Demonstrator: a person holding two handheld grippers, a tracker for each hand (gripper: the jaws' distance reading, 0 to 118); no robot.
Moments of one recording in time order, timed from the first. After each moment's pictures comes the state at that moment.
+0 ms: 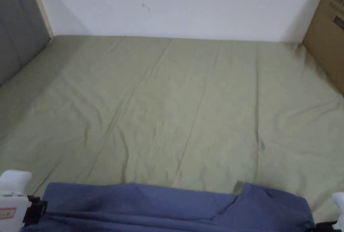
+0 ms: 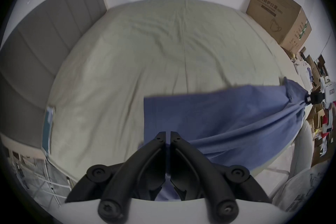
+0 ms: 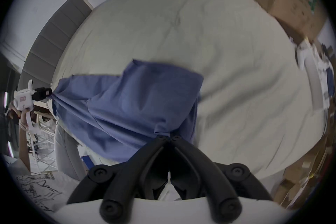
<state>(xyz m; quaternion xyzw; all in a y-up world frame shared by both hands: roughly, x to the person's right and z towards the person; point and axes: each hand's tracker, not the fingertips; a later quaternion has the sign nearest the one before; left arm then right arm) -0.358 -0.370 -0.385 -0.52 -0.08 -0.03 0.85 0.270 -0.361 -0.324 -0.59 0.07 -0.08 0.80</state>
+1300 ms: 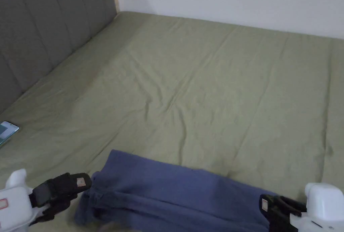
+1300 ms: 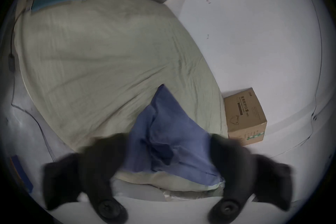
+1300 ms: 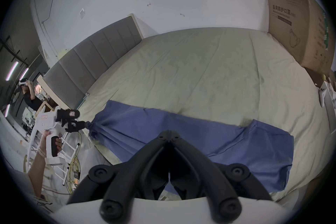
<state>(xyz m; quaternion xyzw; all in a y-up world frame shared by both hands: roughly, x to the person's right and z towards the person) -0.462 -0.420 -0.287 -0.38 -0.07 0.46 0.80 0.065 -0.322 -0.313 -0.38 0.18 -0.07 0.90</state>
